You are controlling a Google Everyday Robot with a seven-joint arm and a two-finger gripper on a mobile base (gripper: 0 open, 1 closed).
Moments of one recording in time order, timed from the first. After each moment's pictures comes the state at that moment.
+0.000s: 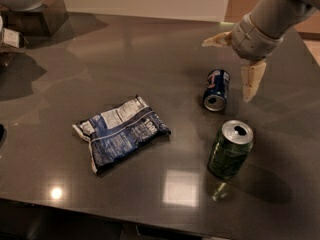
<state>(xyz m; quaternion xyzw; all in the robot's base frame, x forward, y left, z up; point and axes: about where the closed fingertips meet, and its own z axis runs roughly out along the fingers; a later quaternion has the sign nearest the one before) 0.592 -0.174 0.905 -0.86 0.47 -0.03 0.20</state>
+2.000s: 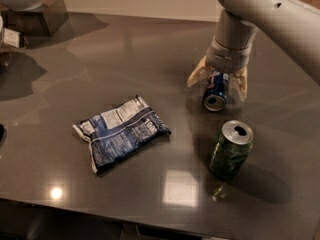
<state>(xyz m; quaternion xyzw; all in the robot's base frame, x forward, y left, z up) 0.590 -0.163 0.849 -0.99 0.17 -0.04 0.03</state>
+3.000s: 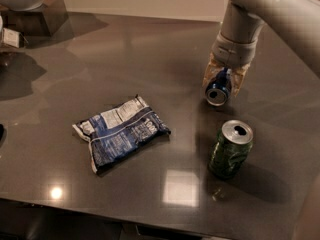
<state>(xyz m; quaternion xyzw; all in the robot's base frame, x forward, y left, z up) 0.591 -0.172 0.856 -0.97 0.23 -0.01 0.03</state>
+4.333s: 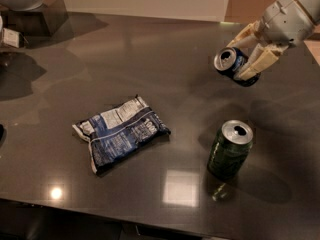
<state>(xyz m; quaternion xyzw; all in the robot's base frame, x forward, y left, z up) 0.566 -0.187 0.947 -0.76 0.56 0.16 0.28</state>
